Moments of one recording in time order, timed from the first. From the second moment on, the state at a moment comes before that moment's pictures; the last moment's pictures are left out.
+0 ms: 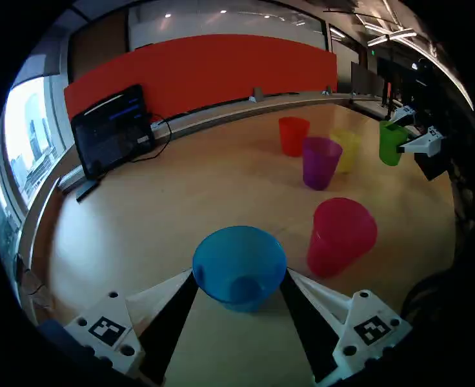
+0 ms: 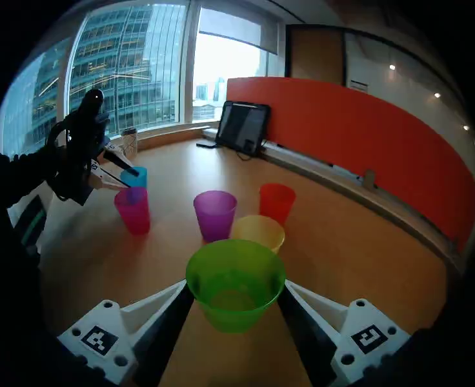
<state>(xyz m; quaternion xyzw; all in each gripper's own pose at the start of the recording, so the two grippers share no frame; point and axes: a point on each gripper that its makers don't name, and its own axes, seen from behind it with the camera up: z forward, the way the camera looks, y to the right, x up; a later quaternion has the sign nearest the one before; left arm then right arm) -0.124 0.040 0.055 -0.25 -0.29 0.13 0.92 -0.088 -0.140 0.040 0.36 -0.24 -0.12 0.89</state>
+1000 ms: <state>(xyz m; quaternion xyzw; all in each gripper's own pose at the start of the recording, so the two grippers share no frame) -0.137 0.021 0.026 -0.23 -0.33 0.13 0.90 -0.138 -0.128 0.047 0.34 -0.28 -0.13 0.89</state>
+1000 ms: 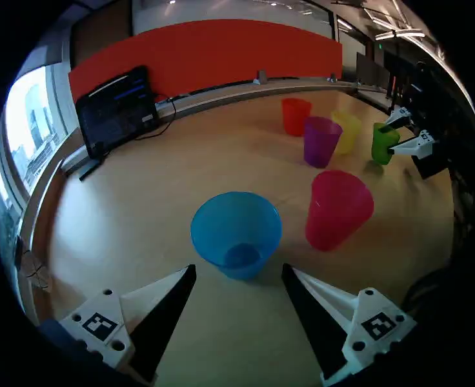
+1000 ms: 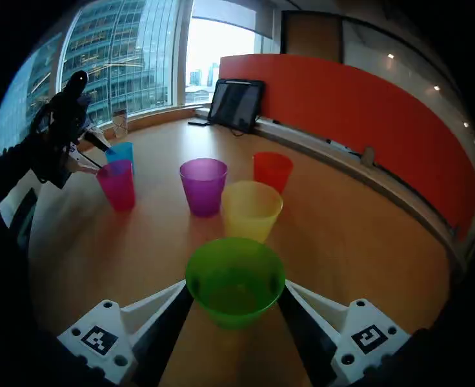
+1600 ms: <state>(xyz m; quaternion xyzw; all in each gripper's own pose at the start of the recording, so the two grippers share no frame) -0.133 0.015 0.020 -0.22 -0.33 0.14 0.91 -0.144 -0.125 0.043 0.34 -0.29 -0.12 0.89</state>
